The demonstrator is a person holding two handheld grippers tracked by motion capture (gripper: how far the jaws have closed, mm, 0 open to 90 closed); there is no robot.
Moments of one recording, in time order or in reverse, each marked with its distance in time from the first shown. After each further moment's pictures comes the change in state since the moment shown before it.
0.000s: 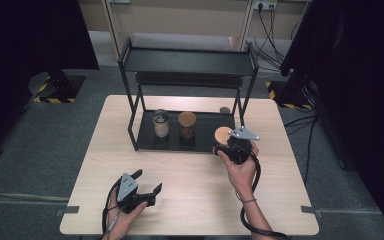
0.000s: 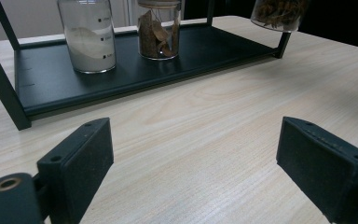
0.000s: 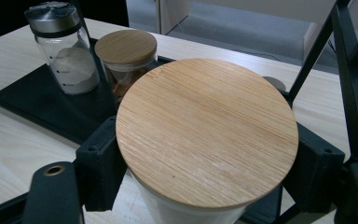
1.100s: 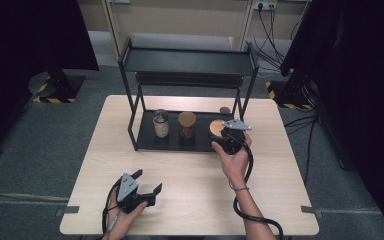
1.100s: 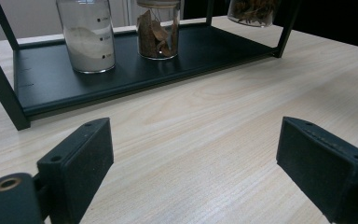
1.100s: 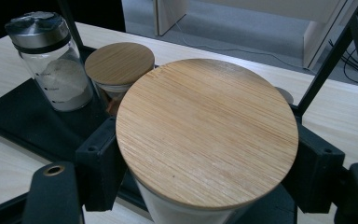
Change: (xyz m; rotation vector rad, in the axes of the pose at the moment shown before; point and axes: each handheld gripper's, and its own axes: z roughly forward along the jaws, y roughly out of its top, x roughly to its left) left arm 0.000 0.000 0.000 0.002 -0.003 0.001; right arm 0.003 0.017 0.029 0.013 -0.010 0.010
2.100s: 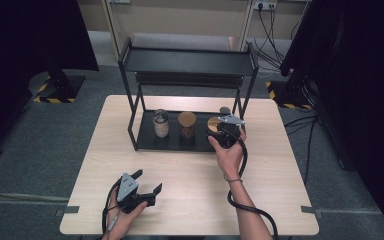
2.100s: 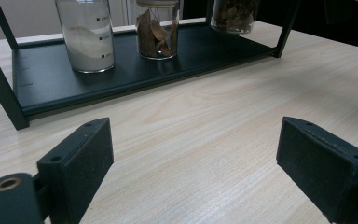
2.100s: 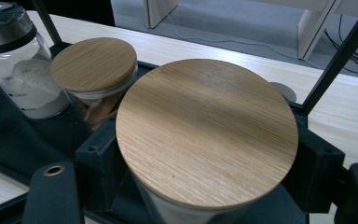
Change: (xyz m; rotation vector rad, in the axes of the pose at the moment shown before) left arm 0.000 0.000 0.000 0.001 -0.003 -0.001; right arm -0.003 0.004 0.033 0.033 -0.032 0.026
